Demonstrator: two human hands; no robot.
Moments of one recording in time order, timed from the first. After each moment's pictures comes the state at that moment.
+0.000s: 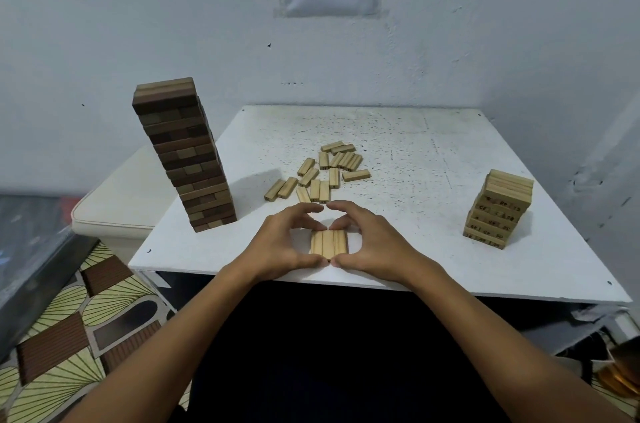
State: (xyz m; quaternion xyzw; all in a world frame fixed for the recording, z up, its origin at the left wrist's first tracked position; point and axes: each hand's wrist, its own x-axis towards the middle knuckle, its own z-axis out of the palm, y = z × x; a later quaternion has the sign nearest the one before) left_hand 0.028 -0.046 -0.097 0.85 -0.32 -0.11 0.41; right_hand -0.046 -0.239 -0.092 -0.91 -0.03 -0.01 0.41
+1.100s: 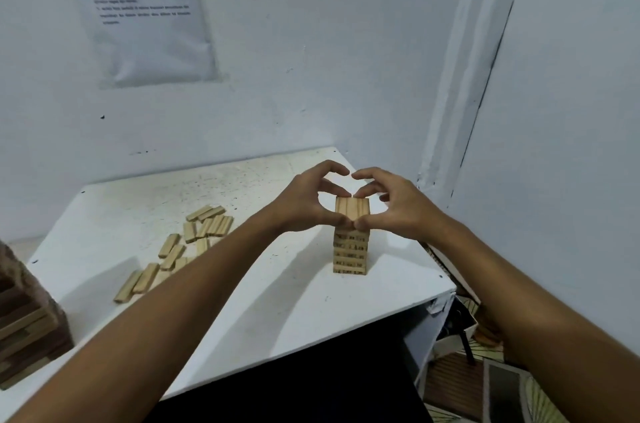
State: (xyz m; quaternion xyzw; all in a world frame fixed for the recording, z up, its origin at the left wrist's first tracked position) left_hand 0.035 -0.291 0.000 0.73 -0.54 -0.15 0.38; right_hand -0.119 -0.430 -0.005 -0.91 0.15 -0.18 0.35
